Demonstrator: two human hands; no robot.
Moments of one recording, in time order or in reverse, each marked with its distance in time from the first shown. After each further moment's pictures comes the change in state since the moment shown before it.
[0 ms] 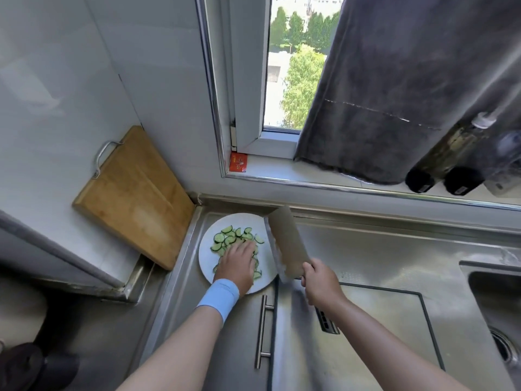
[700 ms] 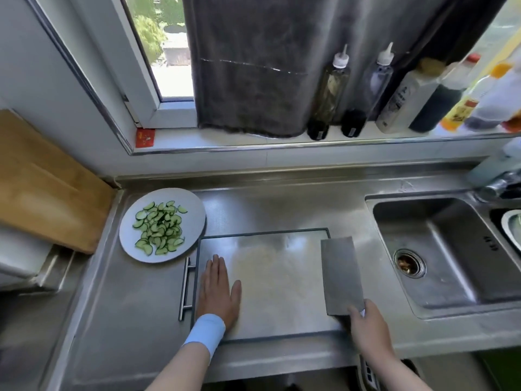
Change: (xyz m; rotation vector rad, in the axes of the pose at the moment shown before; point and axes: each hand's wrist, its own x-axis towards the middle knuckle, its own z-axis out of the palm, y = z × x) left_hand -0.127 0.146 0.119 0.000 -0.089 -0.120; right_hand -0.145 0.264 -0.154 0.107 0.308 0.340
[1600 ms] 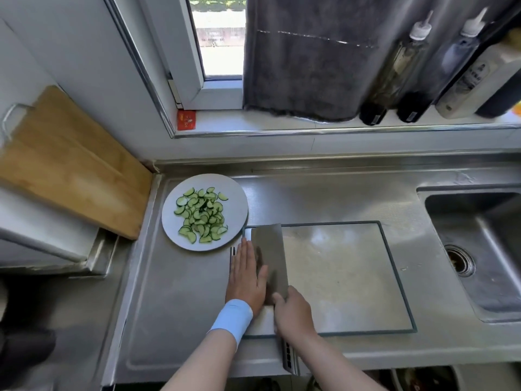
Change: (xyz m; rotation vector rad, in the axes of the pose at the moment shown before) left_hand 0.020 -0.059 -0.019 -0.214 0.042 0.126; right_hand -0.080 -0.104 0.216 0.034 -0.351 -0.056
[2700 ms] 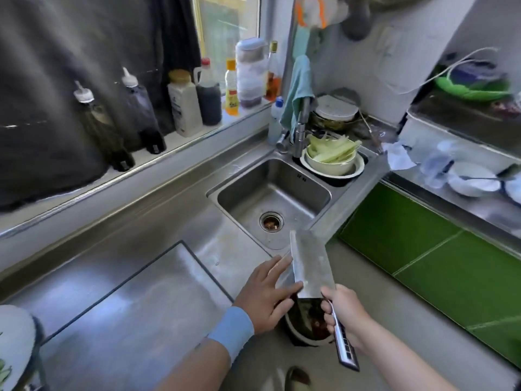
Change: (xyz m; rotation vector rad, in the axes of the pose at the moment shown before) left_hand -0.078 0.343 0.131 0.103 -0.385 1.399; right_hand -0.141 0.213 -0.343 0.956 0.500 0.328
